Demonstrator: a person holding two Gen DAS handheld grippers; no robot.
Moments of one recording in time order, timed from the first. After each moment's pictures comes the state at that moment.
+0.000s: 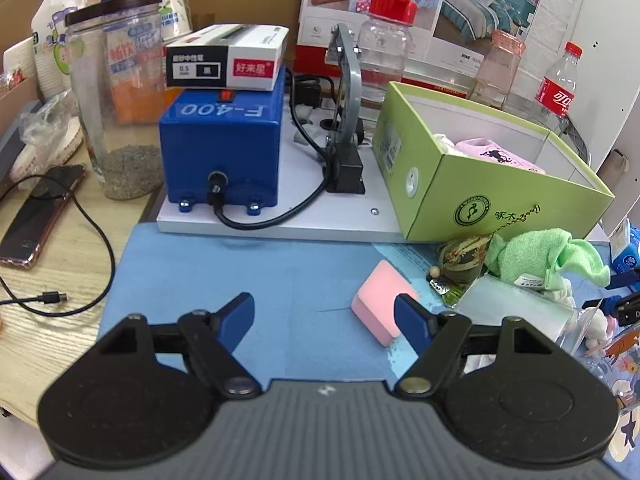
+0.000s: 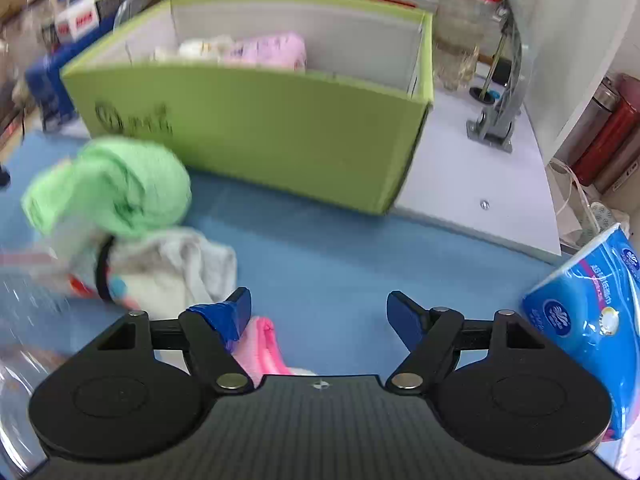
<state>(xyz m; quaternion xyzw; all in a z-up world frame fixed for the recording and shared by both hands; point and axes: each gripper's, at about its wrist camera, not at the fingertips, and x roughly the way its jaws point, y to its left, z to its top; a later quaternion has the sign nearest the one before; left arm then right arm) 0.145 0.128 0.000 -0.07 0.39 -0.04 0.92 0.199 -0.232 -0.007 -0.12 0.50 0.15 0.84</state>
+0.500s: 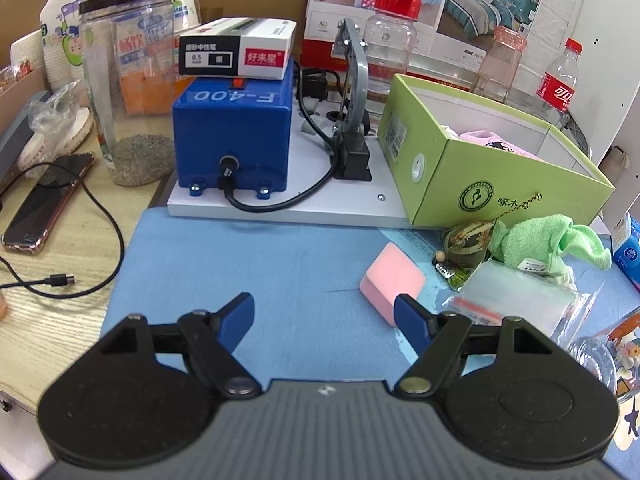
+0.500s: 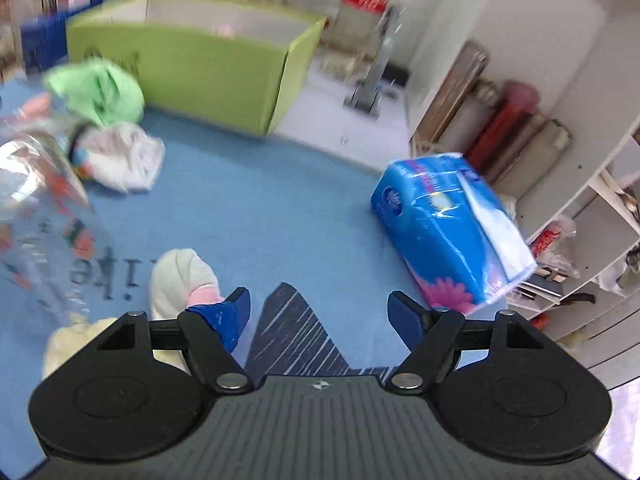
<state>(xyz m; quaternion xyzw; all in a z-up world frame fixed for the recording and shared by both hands) 0.131 0.134 -0.004 -0.07 0.40 -0.03 0.92 0.060 -0.310 0.032 -0.14 0.40 0.08 0.90</state>
